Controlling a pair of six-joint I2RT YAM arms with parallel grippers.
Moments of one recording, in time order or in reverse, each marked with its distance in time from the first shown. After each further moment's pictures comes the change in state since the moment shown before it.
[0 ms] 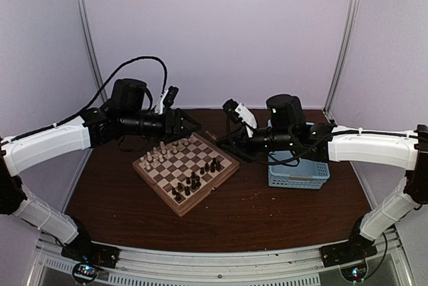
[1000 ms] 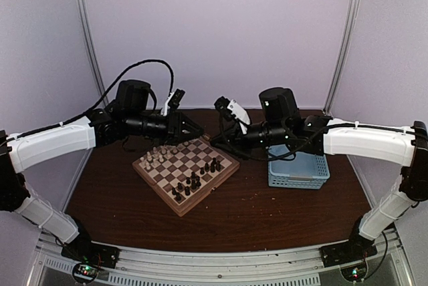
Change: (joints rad) left arm 0.000 0.045 0.001 0.051 0.122 -0.054; right arm 0.009 0.052 0.117 -0.092 -0.070 -0.051
